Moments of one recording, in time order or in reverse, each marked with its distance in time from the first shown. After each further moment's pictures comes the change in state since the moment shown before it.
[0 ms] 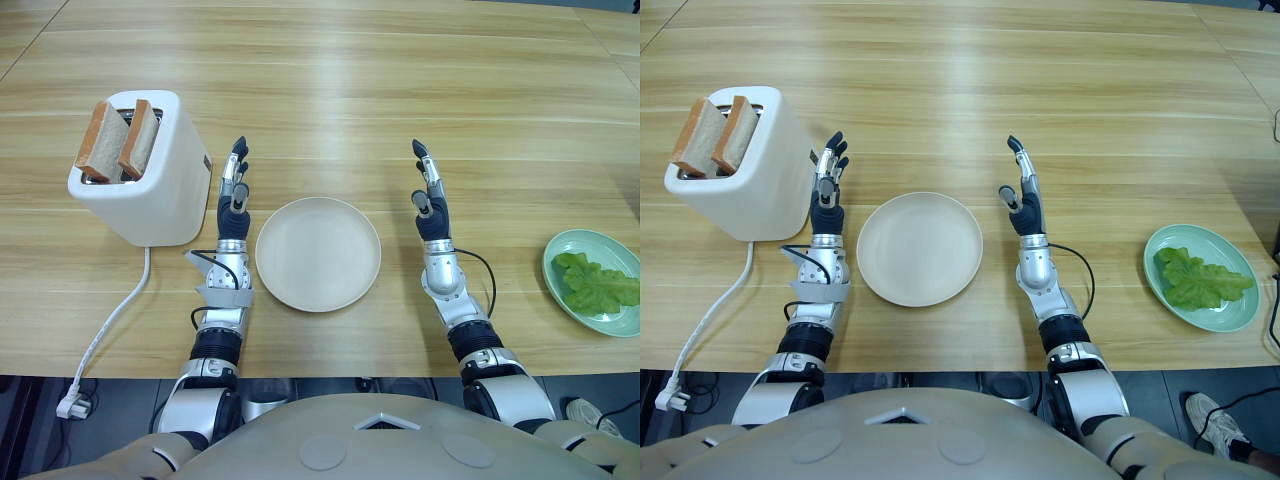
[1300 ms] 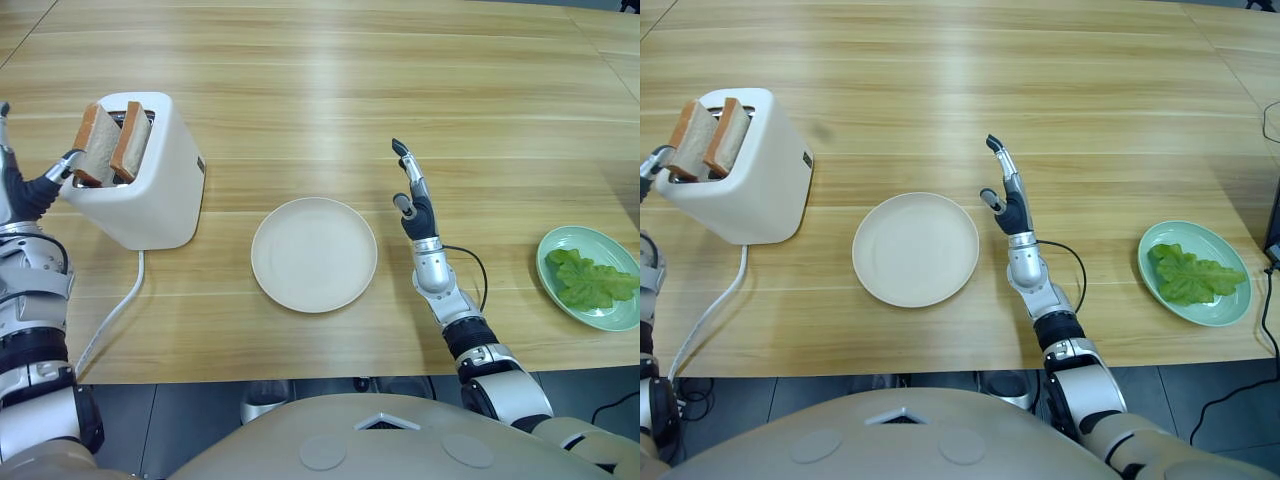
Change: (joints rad) left arm -0.016 0.693 0.239 0.089 0.544 0.400 0.444; right arm -0.025 -0.001 0.069 -0.005 -0.074 -0.004 -0.025
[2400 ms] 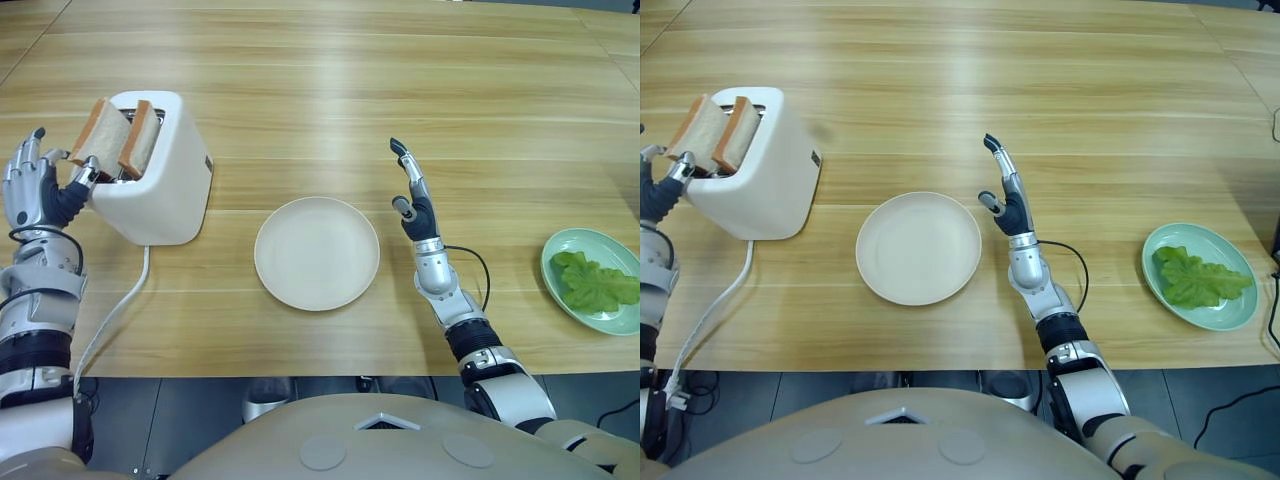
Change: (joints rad) left arm 0.028 0.025 -0.158 -0.106 -0.107 0.157 -0.168; right arm 0.020 -0.014 0.009 -0.049 -0.001 0.004 0.009
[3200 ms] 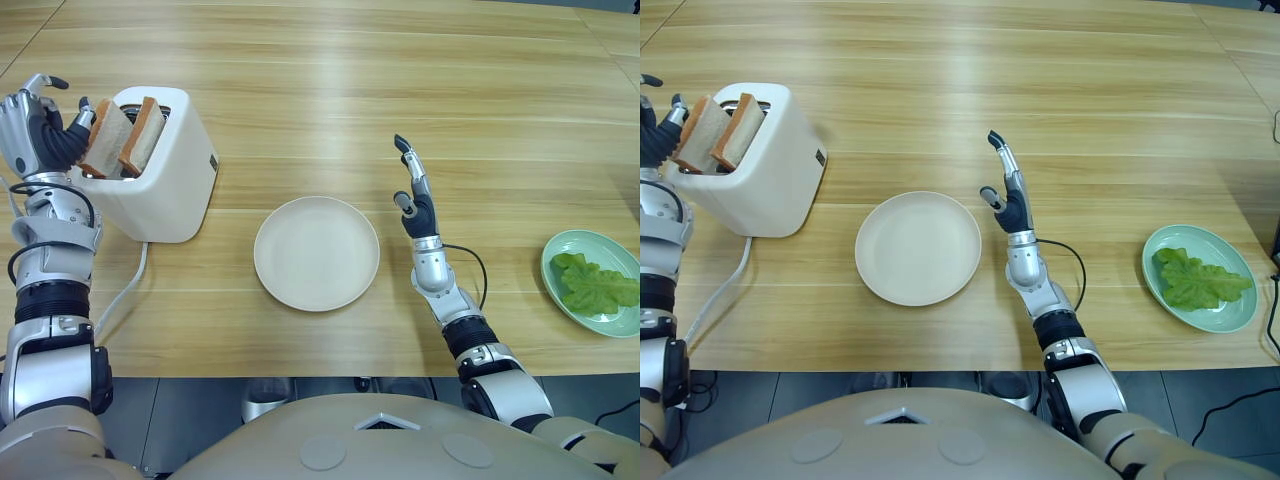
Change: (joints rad) left arm -0.225 -0.050 0.000 0.117 -0.082 -0.136 0.185; right arm -0.023 0.013 -0.007 0.044 -0.005 0.006 -0.053
